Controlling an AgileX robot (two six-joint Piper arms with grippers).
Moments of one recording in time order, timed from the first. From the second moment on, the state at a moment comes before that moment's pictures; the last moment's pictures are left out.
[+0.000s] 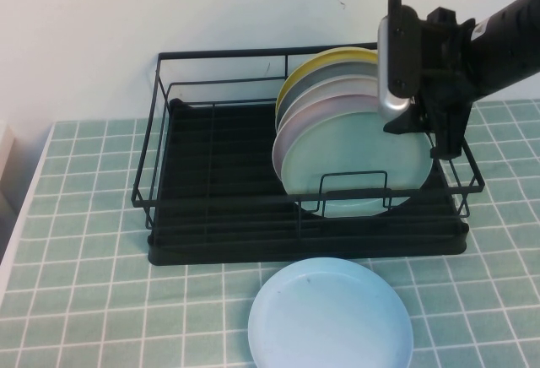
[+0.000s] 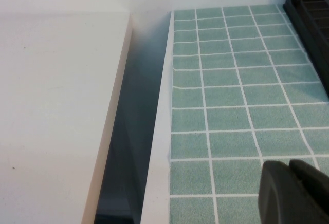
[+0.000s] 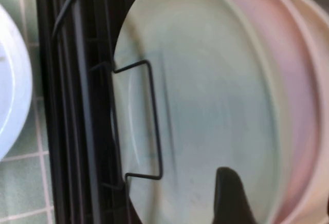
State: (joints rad) right arm 0.35 1.77 -1.54 0.32 0.79 -1.41; left arm 0.17 -0.01 0.02 -0.15 0.37 0.14
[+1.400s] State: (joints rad) right arm 0.36 1.45 -1.54 0.14 0.84 -0.84; left arm 0.17 -0.01 0.02 -0.15 0.37 0.14
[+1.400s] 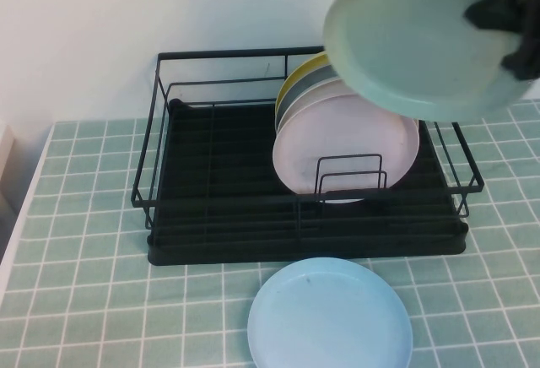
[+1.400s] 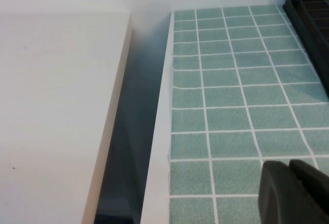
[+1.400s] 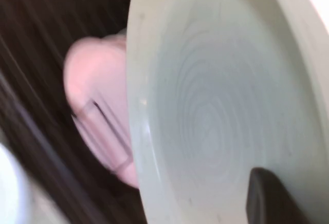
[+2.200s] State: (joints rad) right arm 0.36 1.34 -0.80 1.01 0.81 -0.74; left arm 0.17 -0.01 0.02 -0.15 0.37 0.14
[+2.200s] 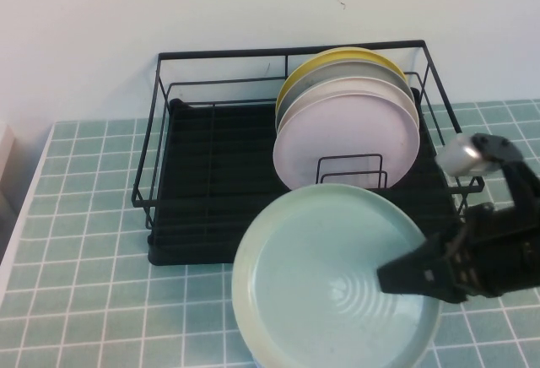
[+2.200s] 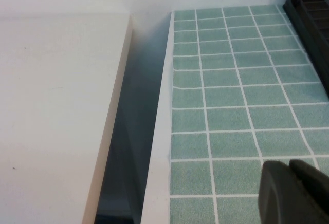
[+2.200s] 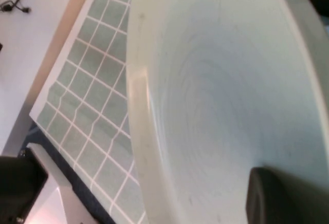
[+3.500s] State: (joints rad) right arm 0.36 1.58 -1.00 0.80 0.84 -1.00; left arm 0.17 -0.01 0.02 -0.15 0.37 0.14
